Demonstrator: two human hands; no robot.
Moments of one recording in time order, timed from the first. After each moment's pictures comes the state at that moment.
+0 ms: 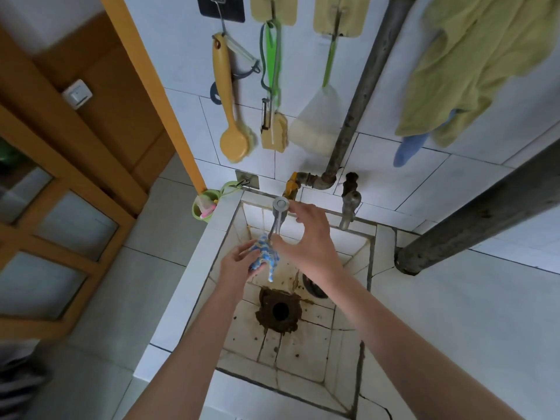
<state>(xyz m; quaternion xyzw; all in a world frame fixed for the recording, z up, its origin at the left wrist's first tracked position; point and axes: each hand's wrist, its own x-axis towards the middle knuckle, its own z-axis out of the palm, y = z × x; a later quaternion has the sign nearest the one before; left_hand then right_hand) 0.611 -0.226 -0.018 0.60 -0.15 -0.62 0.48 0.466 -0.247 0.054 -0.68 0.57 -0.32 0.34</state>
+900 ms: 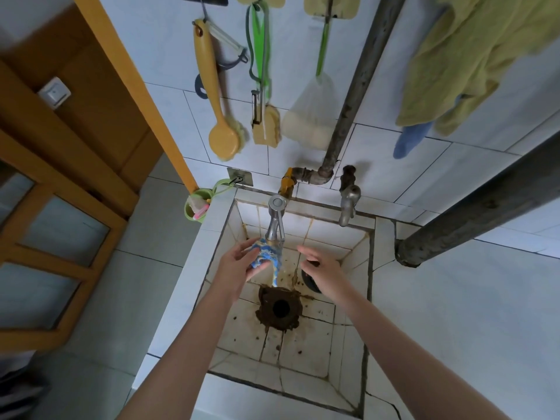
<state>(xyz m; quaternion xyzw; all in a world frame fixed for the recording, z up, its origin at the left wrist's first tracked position) 0.615 -0.233 -0.010 0.56 -0.18 -0.68 0.44 0.426 -0.231 -0.021 -0.55 0.61 -0.18 0.54</state>
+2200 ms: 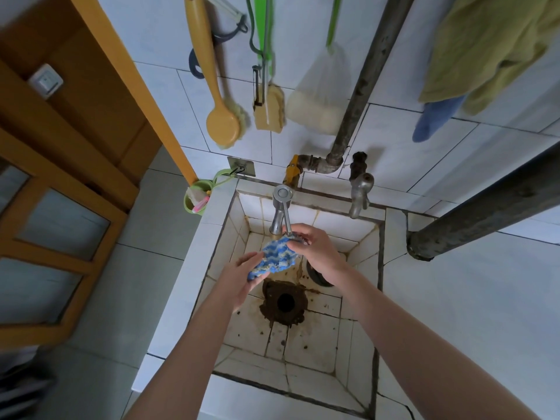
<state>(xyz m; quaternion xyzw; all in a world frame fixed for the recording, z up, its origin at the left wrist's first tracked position) 0.621 -0.226 -0.044 0.59 -0.05 -0.70 0.40 0.451 -0.271 -0.048 -0.48 0.53 -0.31 0.63</state>
